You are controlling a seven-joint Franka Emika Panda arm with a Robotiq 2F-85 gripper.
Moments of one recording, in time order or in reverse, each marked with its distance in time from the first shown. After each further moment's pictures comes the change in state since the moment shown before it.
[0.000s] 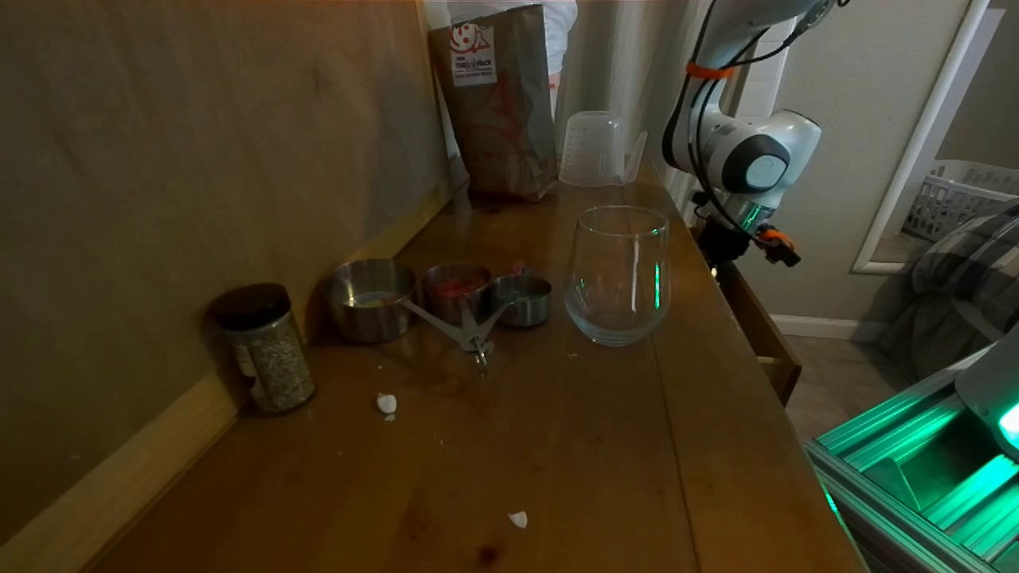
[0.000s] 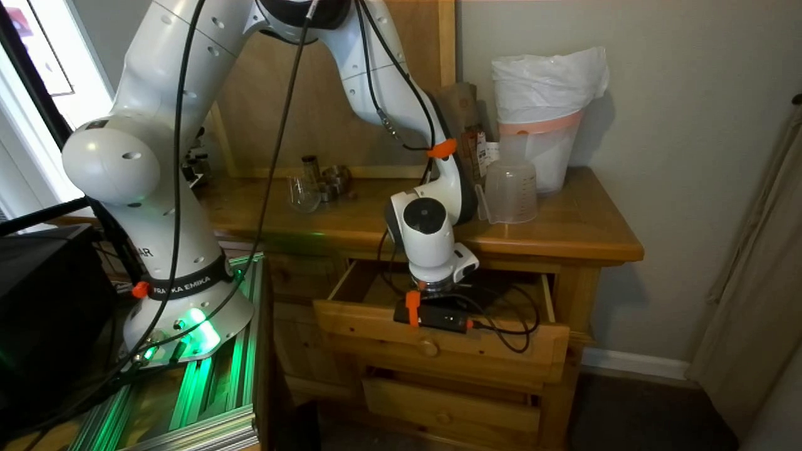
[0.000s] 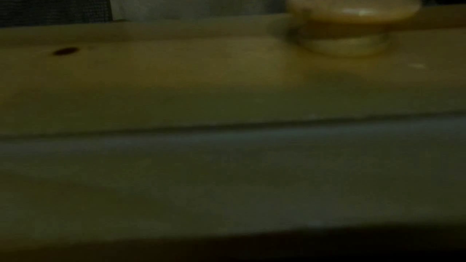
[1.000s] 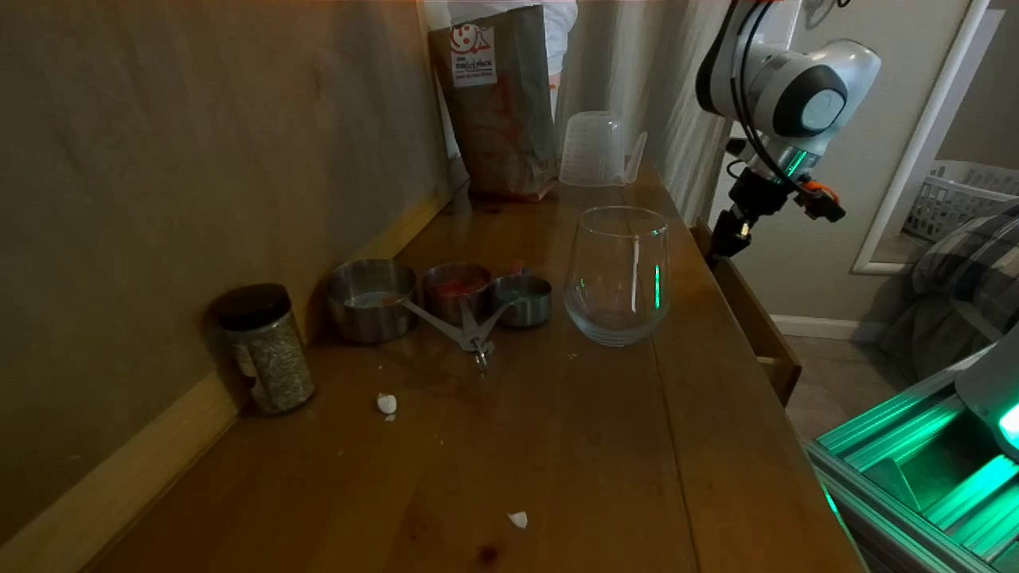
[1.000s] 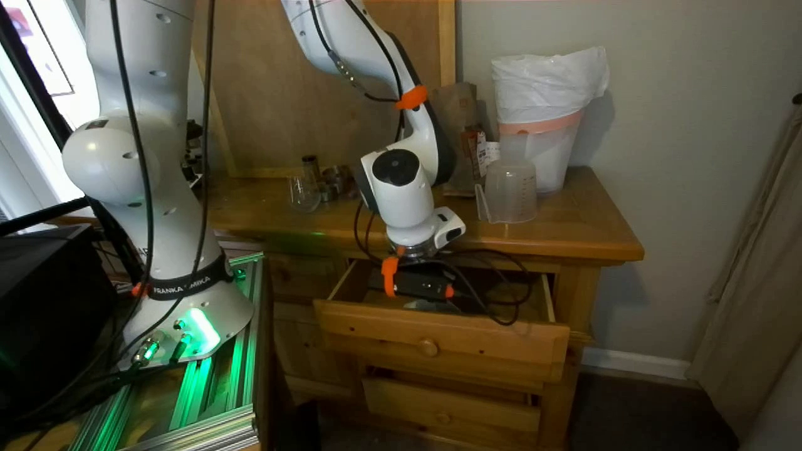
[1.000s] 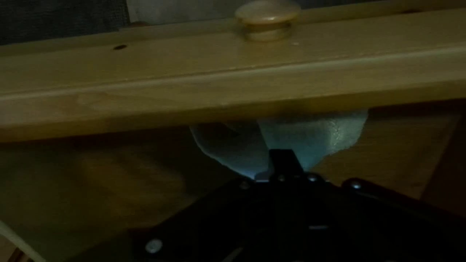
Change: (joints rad) arm 0.006 -0.326 -0.042 -0.251 -0.125 0.026 0.138
